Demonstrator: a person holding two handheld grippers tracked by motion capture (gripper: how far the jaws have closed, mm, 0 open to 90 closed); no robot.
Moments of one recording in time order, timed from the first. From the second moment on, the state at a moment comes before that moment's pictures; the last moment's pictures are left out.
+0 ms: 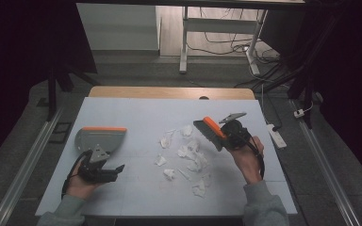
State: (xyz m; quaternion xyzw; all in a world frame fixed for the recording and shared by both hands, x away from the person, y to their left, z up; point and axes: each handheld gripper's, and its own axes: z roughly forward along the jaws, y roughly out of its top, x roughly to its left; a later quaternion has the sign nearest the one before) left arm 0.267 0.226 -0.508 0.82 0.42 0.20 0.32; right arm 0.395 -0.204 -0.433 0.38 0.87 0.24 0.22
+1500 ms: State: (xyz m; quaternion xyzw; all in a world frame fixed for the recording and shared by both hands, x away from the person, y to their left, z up) left arm 0.267 0.229 -0.511 0.82 0.42 0.19 0.33; right arm 0.446 -0.115 -0.425 0.21 0.95 0.15 0.18
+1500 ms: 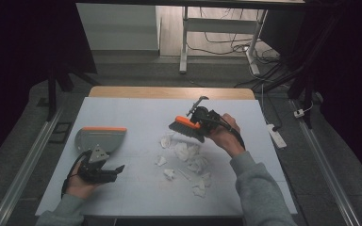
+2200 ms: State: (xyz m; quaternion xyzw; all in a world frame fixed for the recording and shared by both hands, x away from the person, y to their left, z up) left arm 0.267 0.229 -0.510 0.82 0.41 0.18 0.35; right arm 0.481 -0.058 -0.458 0.13 0.97 0.10 0.19
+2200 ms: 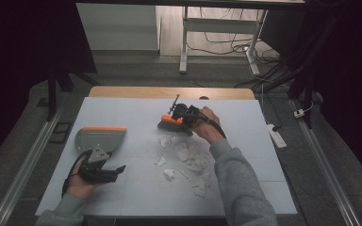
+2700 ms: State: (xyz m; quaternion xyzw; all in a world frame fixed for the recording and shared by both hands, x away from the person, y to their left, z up) left arm 0.267 0.228 -0.511 0.82 0.41 0.18 0.34; right arm 0.429 -0.087 -0.445 0.09 0.98 0.12 0.16
